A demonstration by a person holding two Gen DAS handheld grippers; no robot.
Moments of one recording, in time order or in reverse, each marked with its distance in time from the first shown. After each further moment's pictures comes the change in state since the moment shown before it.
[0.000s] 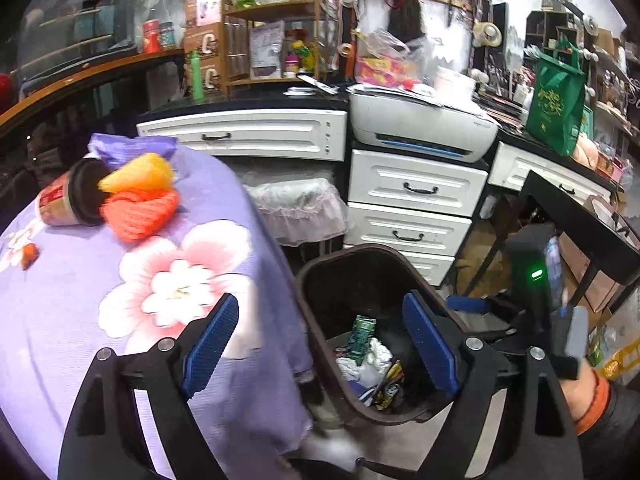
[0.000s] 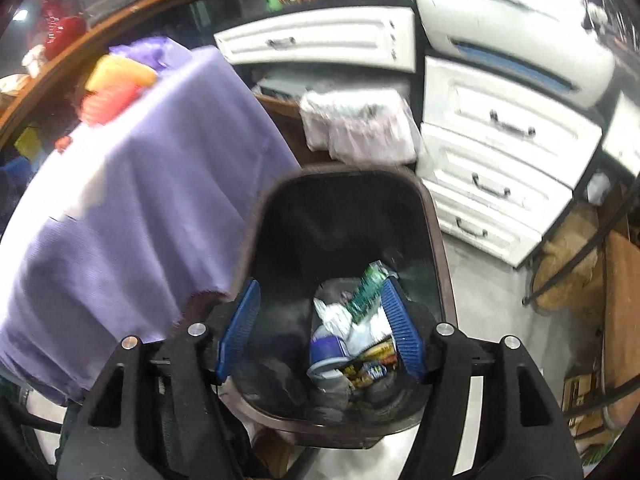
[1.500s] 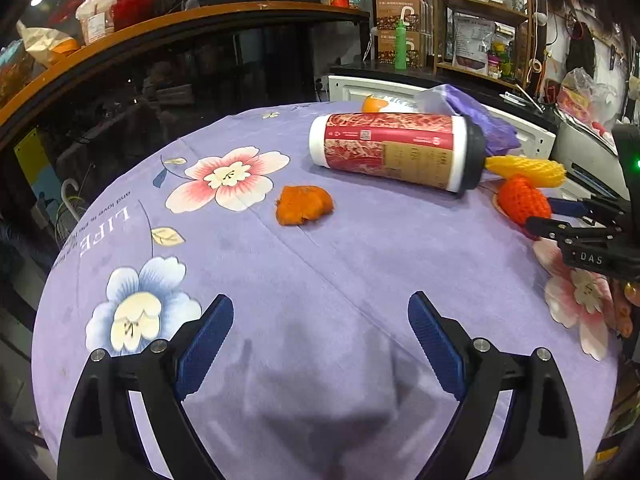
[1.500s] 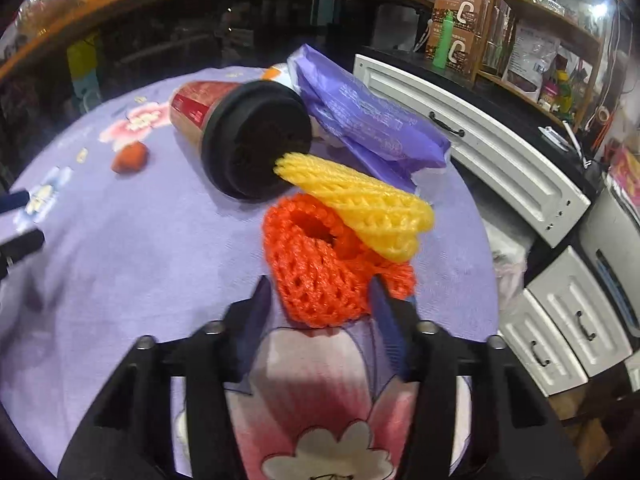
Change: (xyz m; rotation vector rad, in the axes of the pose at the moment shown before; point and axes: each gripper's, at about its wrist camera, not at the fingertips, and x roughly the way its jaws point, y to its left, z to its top) left arm -0.049 0.318 -0.021 -0.214 0.116 0.357; right arm 0.081 0.285 0.161 -0.407 -0.034 0.016
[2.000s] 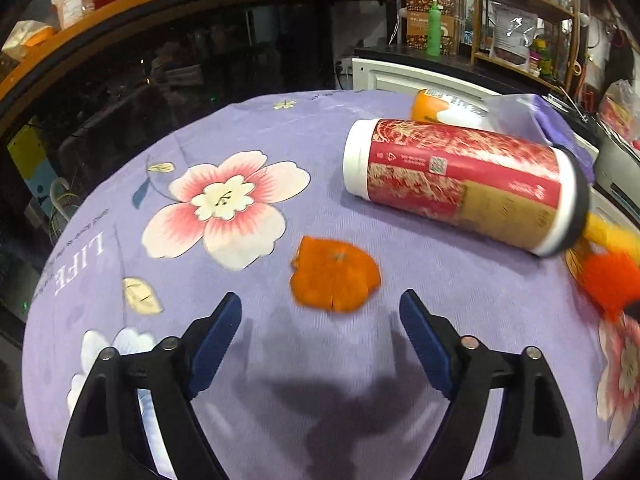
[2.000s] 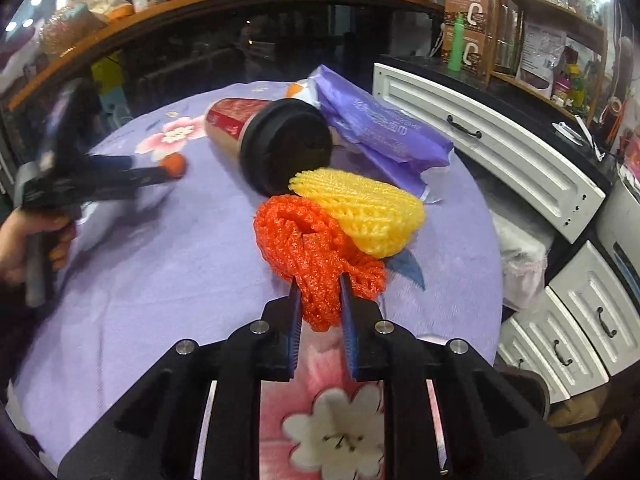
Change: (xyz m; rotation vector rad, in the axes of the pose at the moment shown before) left arm 0.083 0.018 0.059 -0.046 0.077 0.048; right arm -0.036 -0.010 -0.014 0.023 -0.037 0.150
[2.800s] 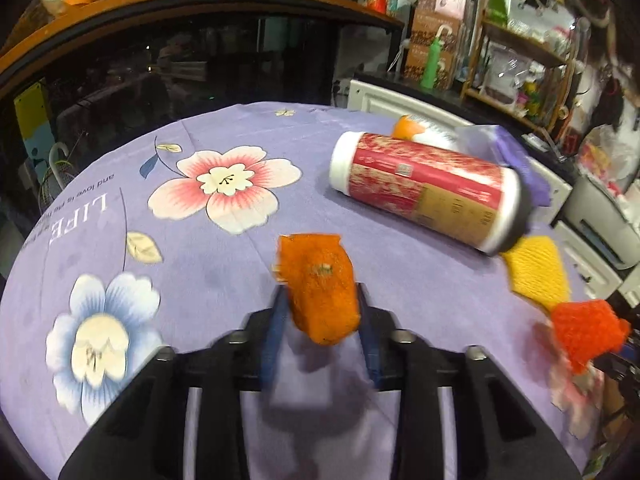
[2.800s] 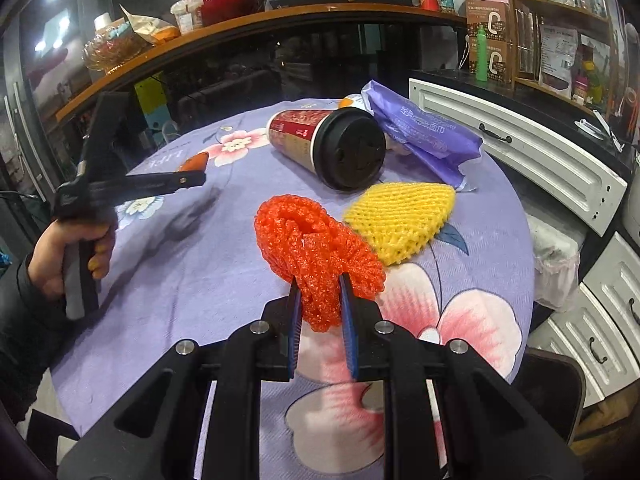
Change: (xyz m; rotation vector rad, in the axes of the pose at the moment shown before) left arm -0.053 0.004 -0.035 -0.124 -0.084 -0.108; right arm -0.039 0.022 -0.034 0.013 -0.079 0.153
